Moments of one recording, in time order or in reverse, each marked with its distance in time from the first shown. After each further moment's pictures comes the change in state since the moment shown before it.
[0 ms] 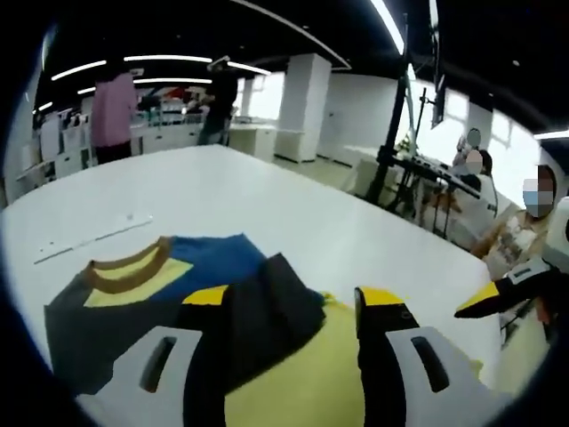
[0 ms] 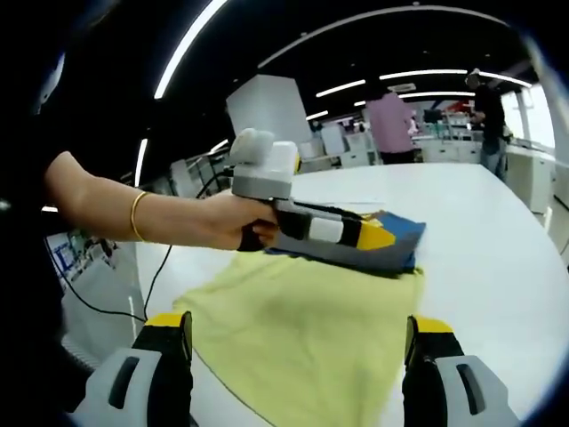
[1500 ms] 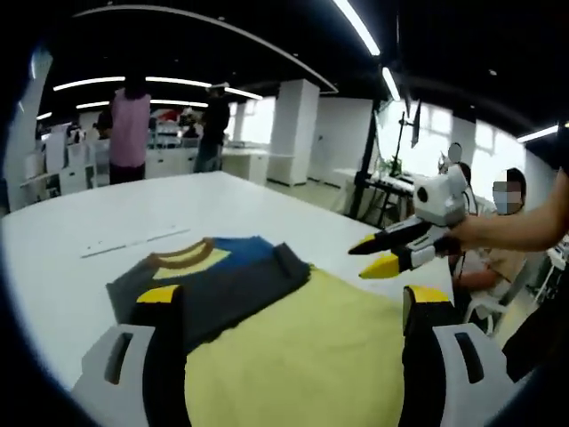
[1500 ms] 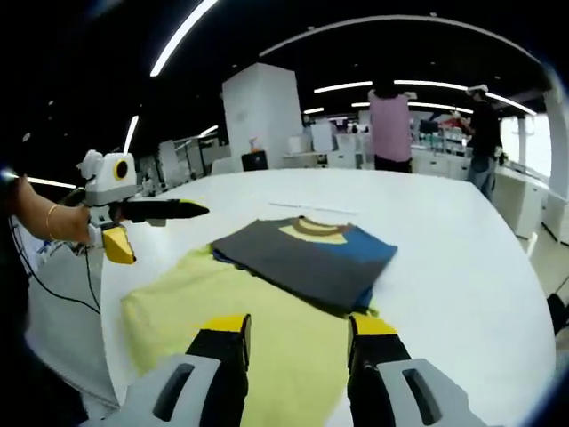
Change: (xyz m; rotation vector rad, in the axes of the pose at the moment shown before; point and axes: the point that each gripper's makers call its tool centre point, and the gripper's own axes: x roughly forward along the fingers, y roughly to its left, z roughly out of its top) left arm -0.163 0.007 -0.007 0.032 -0.116 -0.029; right arm 0.042 -0.081 0.032 -0.102 0.039 -0.119
